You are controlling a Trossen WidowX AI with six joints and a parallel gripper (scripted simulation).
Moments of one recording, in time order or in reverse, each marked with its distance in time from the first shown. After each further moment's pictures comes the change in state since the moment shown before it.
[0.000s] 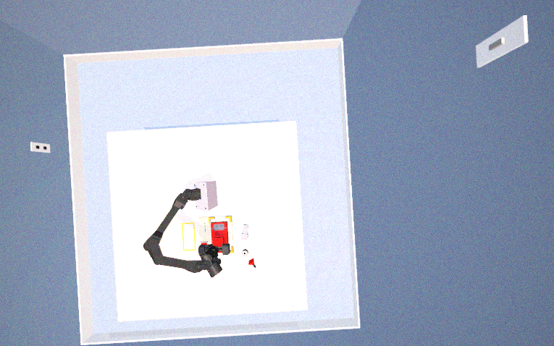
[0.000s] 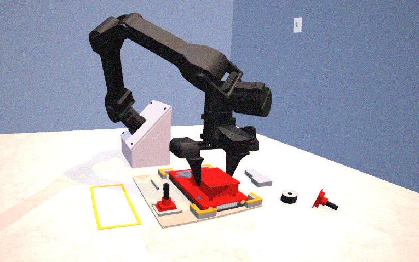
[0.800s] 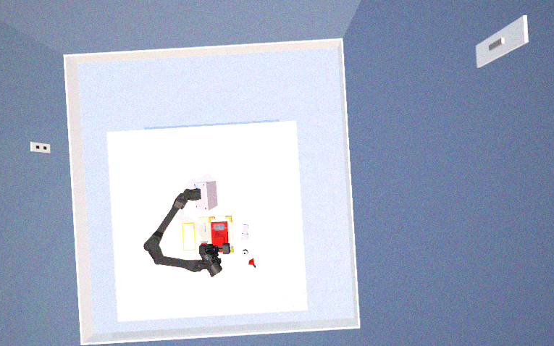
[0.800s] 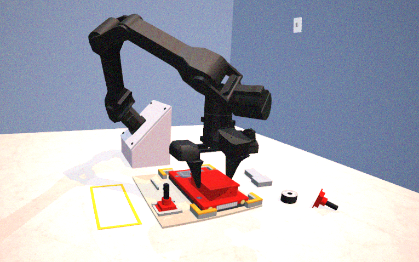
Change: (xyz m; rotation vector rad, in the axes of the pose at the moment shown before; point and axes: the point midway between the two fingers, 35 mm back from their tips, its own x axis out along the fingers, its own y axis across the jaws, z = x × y) arm 0.006 0.000 0.000 0.000 0.001 -0.001
